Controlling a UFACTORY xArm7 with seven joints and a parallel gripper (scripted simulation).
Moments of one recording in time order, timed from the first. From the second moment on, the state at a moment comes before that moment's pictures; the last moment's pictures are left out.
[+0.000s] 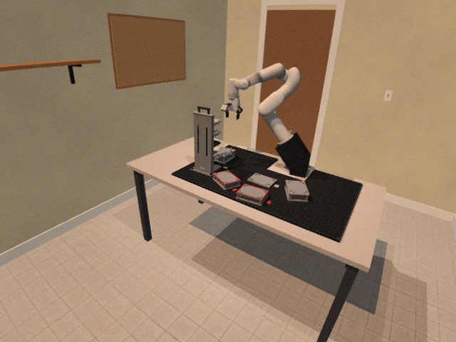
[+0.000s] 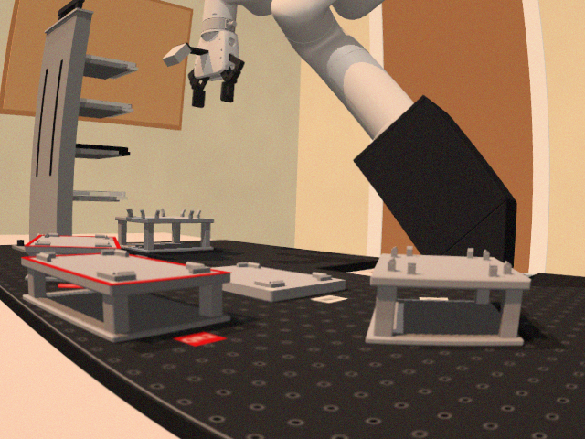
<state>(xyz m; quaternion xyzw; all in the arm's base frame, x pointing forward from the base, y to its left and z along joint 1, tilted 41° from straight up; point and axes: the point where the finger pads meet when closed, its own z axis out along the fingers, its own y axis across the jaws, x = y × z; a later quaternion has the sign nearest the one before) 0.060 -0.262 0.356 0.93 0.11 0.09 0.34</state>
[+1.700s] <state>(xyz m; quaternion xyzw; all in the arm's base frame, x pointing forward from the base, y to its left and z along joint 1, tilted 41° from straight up) 0.024 -0.171 0.469 0.93 0.11 0.09 0.34</state>
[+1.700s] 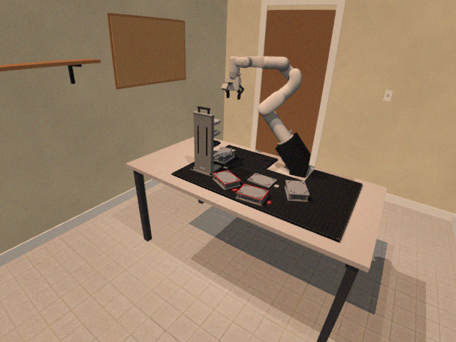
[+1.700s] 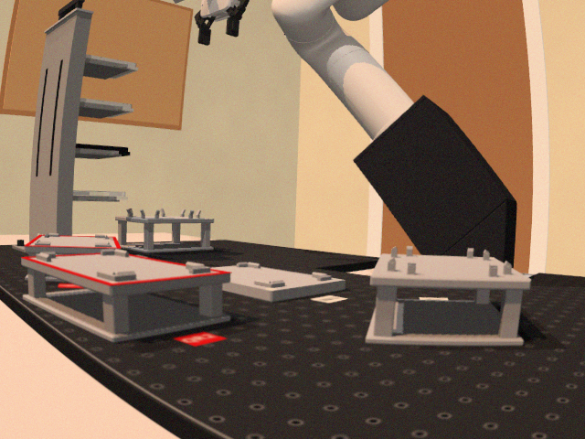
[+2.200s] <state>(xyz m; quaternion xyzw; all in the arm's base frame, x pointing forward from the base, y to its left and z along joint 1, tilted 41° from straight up) 0.013 -0.143 0.506 0.93 0.11 0.09 0.34</state>
